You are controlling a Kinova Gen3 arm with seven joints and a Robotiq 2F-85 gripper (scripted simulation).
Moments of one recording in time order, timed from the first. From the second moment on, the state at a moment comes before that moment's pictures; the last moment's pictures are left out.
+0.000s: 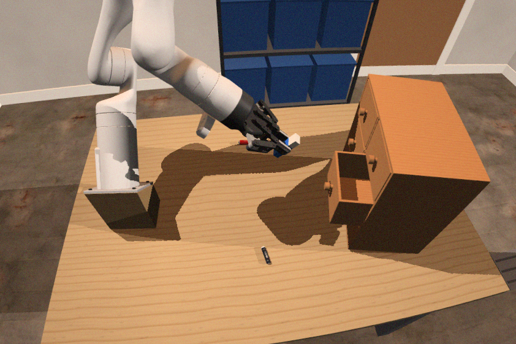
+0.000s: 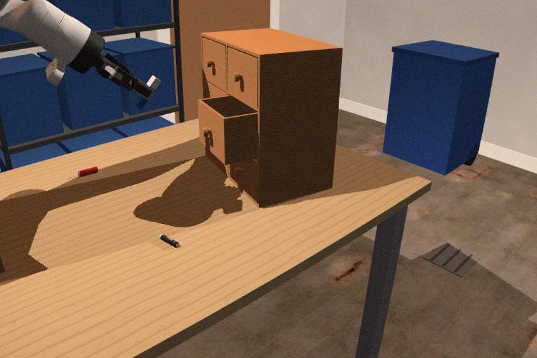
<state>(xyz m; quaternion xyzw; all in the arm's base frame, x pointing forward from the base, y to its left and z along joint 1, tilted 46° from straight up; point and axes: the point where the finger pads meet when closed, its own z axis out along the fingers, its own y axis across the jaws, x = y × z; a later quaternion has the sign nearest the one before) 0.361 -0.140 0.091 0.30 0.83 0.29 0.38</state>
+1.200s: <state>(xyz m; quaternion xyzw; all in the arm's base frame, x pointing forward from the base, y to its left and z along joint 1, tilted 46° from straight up) 0.365 -0.141 0.089 0.31 0.82 0.29 0.38</state>
